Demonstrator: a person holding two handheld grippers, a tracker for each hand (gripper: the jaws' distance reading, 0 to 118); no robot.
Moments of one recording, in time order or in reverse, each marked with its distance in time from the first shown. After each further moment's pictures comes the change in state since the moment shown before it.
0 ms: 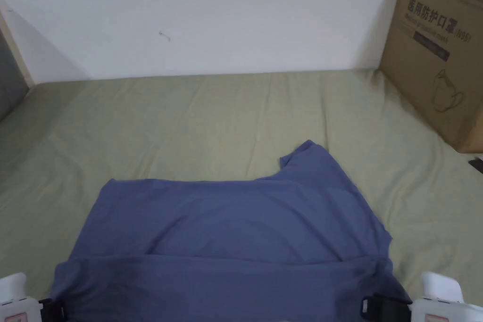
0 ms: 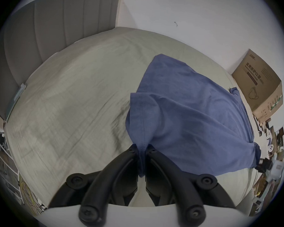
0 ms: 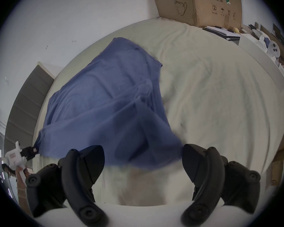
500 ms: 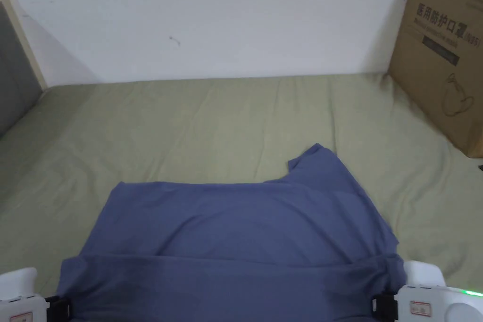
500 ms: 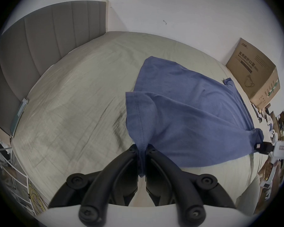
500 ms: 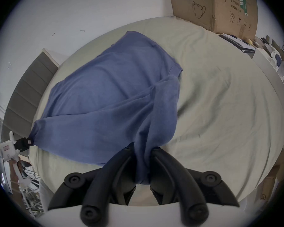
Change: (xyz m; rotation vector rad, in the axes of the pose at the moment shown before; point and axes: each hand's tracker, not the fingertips) left arm 0.003 -0.001 0.031 -0.010 -0.005 -0.117; right arm -0.016 0.011 0.001 -0.045 0.020 0.121
